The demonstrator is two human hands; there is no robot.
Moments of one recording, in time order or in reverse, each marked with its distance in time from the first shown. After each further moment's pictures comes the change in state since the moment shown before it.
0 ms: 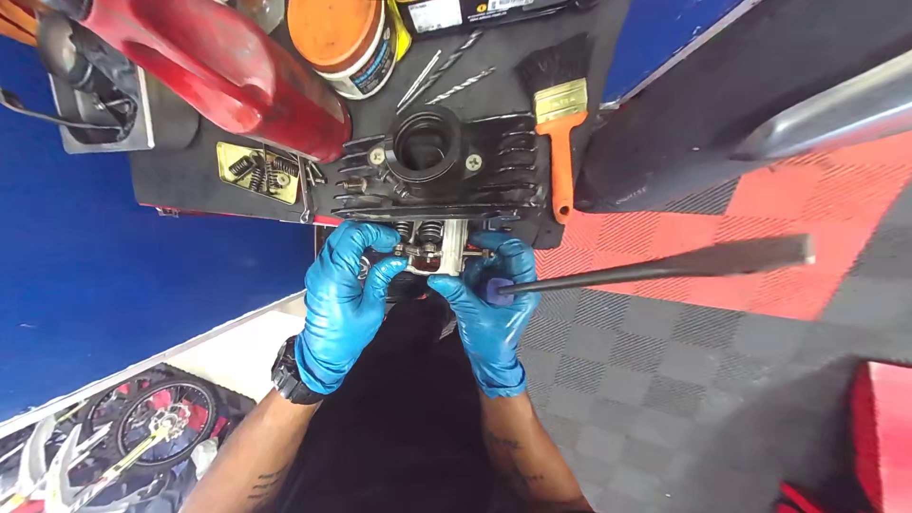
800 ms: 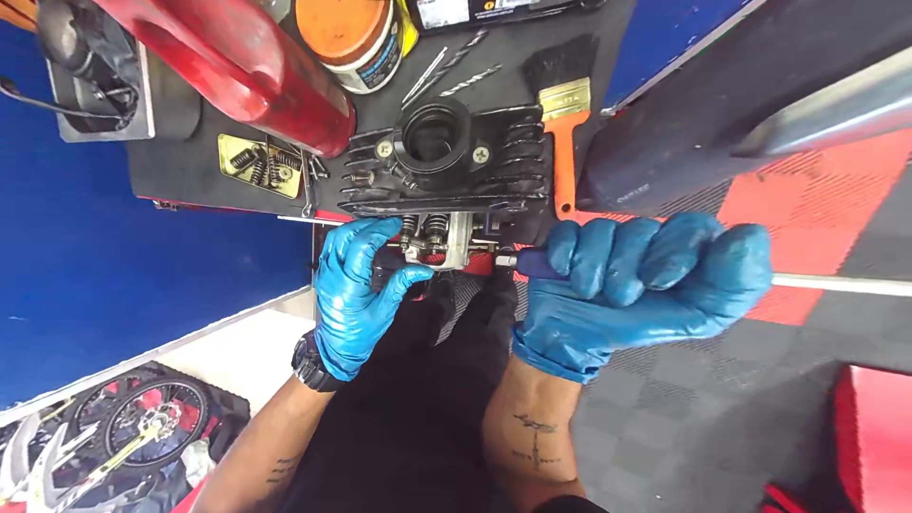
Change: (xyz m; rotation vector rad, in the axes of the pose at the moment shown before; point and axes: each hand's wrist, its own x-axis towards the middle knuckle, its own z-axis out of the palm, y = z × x) left_hand -0.014 -0.011 0.014 0.174 0.181 0.140; right_hand 0.062 -0.056 -0.020 0.831 0.053 -0.125
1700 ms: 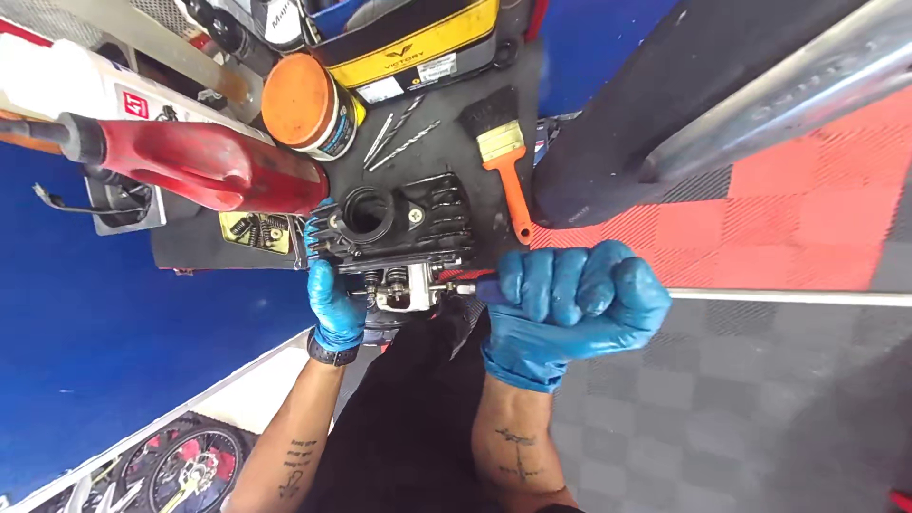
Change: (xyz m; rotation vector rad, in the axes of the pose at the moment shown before) left_hand 0.036 -0.035 0.043 -1.206 0.102 -0.354; right_hand 0.003 0.008 -0.013 0.193 0.038 -0.054
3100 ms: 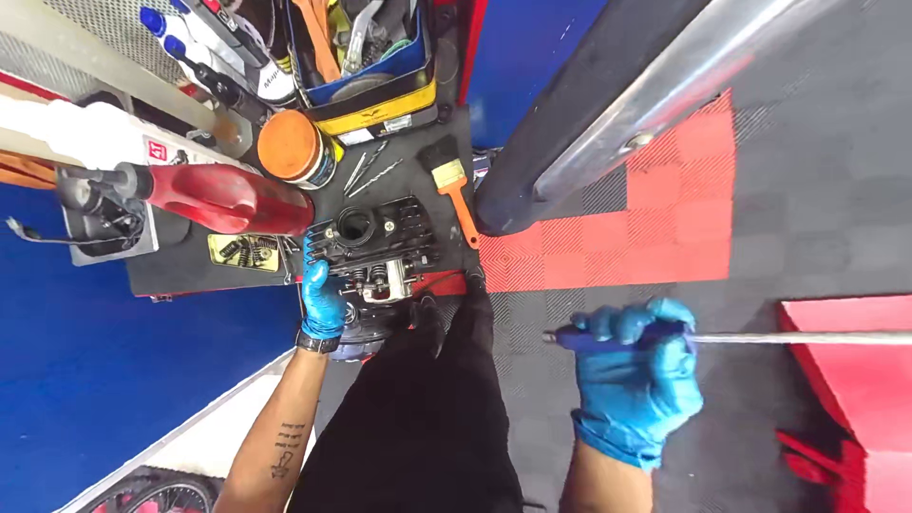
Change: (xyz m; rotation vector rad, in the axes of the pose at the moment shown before) left_hand 0.011 0.008 -0.010 -0.042 0.000 -0.111; right_hand -0.047 -0.164 0.004 -0.772 0.056 0.049
